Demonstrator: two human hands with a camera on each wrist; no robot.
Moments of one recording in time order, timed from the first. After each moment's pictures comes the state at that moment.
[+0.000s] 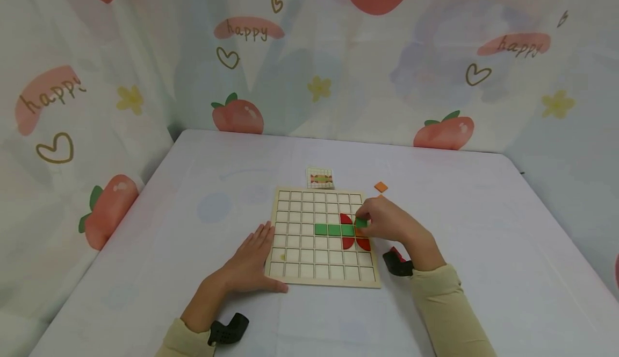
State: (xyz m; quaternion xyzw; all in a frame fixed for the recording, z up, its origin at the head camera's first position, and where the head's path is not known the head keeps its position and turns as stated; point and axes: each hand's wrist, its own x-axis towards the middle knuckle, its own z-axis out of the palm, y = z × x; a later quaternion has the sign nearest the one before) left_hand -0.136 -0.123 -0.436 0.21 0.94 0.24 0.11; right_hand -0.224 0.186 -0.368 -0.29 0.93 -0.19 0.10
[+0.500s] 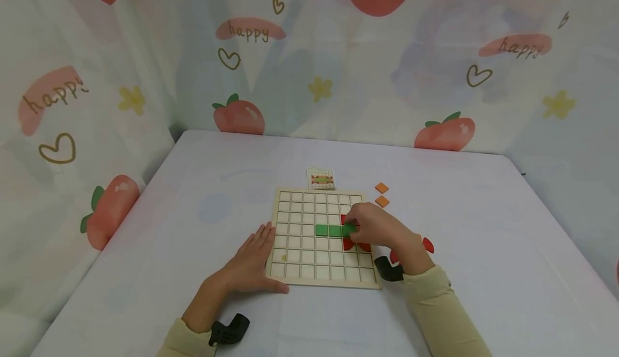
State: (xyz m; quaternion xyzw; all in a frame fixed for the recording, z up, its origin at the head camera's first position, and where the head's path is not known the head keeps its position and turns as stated) left_hand -0.138 -0.124 -0.438 0.21 0.94 0.24 0.11; right_hand -0.219 0.165 -0.373 -0.33 0.92 -0.17 0.10
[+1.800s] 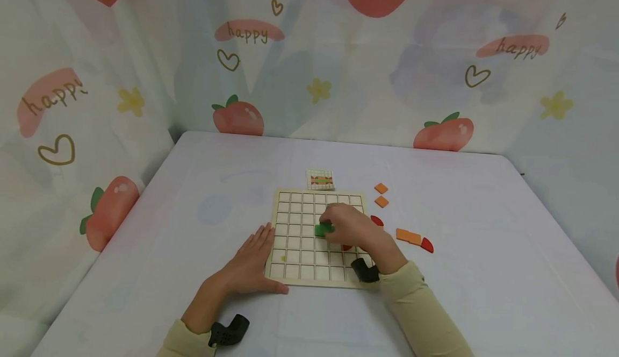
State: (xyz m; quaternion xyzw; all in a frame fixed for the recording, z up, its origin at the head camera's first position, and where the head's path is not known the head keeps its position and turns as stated) left_hand -0.135 -0.125 -0.436 0.21 0.94 0.25 0.11; right_hand -0.216 0.123 -0.375 -0.38 0.91 -0.17 0.08
